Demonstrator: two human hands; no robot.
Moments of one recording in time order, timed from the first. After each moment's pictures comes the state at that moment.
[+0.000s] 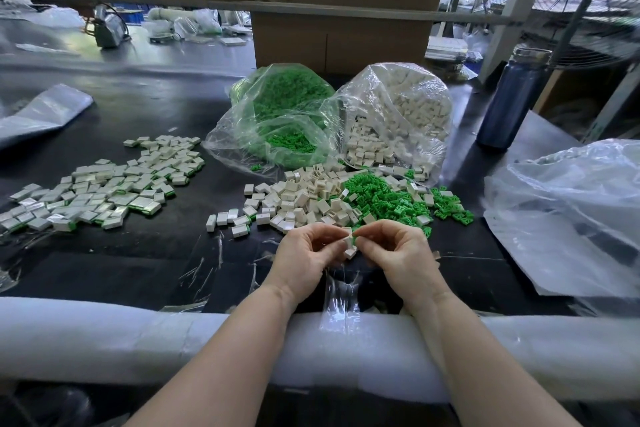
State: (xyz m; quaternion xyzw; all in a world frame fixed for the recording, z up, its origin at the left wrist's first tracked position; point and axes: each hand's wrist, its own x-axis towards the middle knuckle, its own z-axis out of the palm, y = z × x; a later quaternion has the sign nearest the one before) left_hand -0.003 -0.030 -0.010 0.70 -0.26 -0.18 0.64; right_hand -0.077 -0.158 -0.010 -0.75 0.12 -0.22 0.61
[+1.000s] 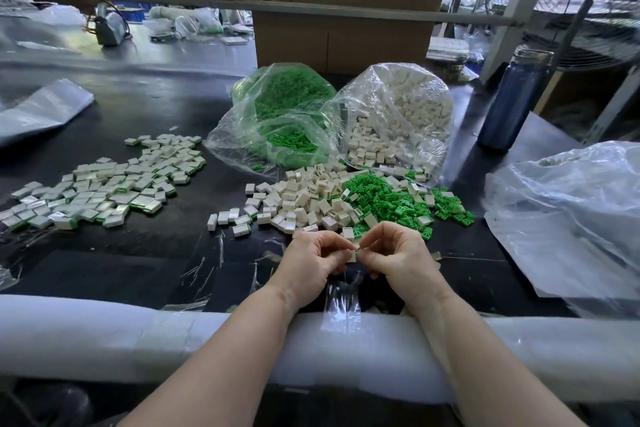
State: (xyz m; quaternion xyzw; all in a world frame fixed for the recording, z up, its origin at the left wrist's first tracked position) left_hand -0.004 -0.031 -0.015 0.74 -0.29 -0.19 0.58; right_hand -0.076 -0.163 -0.016 -0.76 0.14 -0.17 0.61
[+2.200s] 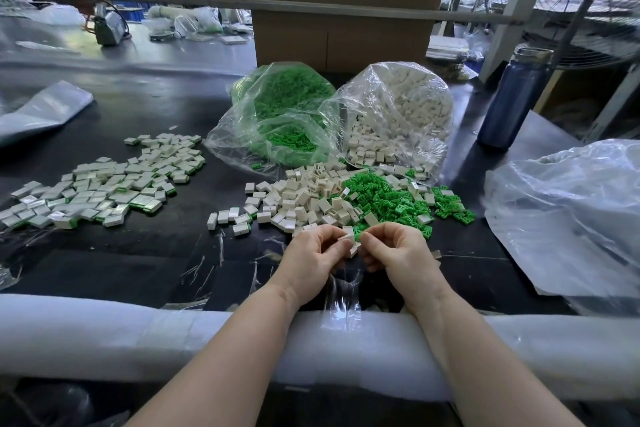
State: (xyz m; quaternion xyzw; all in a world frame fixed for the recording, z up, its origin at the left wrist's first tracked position) left_hand -0.003 -0.032 -0.017 0.72 -0.30 -0.18 0.60; right_hand -0.074 -0.159 -0.014 -0.71 0.16 -0.18 0.66
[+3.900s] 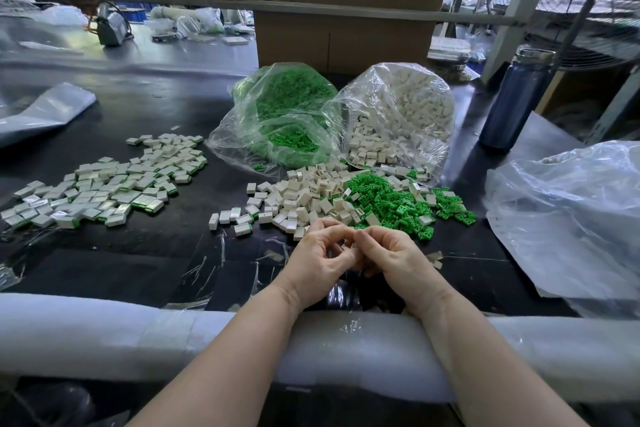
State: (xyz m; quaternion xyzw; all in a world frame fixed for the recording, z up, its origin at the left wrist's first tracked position) left_hand -0.012 -0.031 -0.004 0.72 -0.34 -0.17 0.58; right_hand -0.075 -0.158 -0.013 -0.72 0.07 -0.09 0.69
